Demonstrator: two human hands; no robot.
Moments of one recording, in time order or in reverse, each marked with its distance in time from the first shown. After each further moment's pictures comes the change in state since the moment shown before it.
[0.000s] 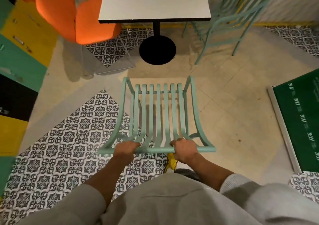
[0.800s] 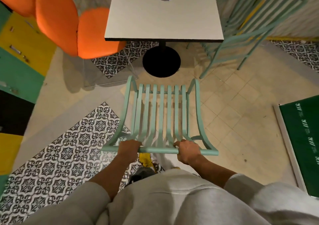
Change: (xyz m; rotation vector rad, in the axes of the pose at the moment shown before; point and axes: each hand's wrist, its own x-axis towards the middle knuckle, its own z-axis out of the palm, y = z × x) left_hand 0.142 -0.077 -0.097 0.125 -0.084 -0.034; right_hand 0.138 -0.015 -0.111 0.048 -0.027 0.086
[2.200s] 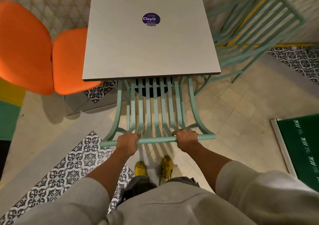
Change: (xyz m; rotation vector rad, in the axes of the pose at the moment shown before) left_hand 0.259 -0.046 -0.213 0.052 0.030 0.004; right_hand 0.256 0.055 -0.216 0.031 -0.043 0.049
